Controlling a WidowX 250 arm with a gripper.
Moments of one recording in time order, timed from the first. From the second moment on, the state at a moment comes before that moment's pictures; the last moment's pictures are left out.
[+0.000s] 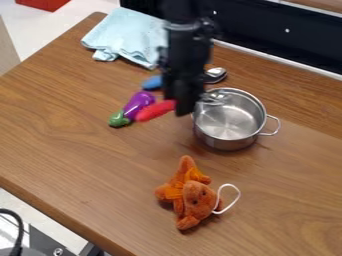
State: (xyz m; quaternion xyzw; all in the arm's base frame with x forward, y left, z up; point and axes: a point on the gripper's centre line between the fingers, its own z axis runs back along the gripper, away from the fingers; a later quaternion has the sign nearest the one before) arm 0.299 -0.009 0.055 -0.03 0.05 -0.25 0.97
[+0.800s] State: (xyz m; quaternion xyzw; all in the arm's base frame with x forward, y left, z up) arm 0.306 -0.027 0.046 -0.01 0.05 -0.25 0.97
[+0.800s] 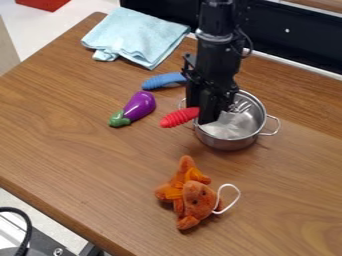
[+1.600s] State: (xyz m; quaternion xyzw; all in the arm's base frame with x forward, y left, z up) arm 0.303 -0.029 0.034 -0.01 0.08 -0.24 0.97
